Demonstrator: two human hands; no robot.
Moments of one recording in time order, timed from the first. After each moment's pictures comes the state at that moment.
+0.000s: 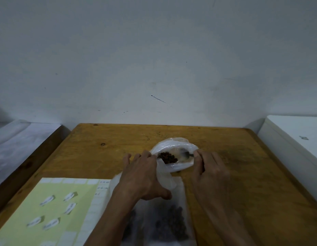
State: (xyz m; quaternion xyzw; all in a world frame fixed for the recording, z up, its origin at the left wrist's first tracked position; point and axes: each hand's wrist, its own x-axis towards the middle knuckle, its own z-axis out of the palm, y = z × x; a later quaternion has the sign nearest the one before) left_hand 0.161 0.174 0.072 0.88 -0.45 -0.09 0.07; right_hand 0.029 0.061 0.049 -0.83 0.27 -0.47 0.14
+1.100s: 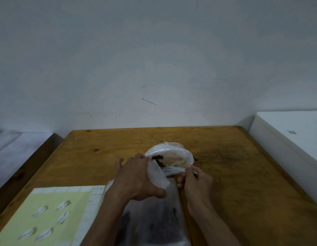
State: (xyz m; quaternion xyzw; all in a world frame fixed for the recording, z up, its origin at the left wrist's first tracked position) left_hand 0.161 0.170 0.071 0.89 -0.44 -0.10 0.08; right_hand 0.043 0.060 0.018 -0.52 0.46 -0.37 0.62
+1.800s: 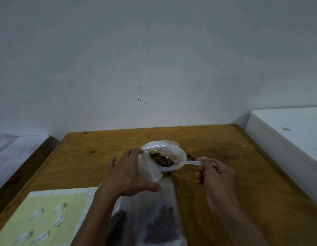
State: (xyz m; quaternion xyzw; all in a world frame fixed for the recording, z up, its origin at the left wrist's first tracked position) left_hand 0.175 0.174 0.071 0.88 -0.42 -0.12 0.18; right_hand 0.000 0.039 0.062 -0.50 0.42 -0.39 0.65
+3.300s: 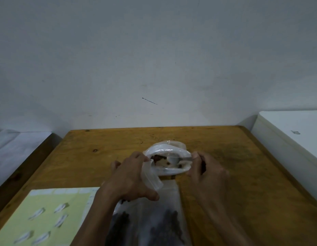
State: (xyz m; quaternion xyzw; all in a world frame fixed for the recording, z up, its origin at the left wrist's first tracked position) left_hand 0.185 0.178 0.066 0.86 -0.46 -0.13 0.15; right_hand 0.024 0.045 0.043 -0.79 0.31 -0.46 0.26
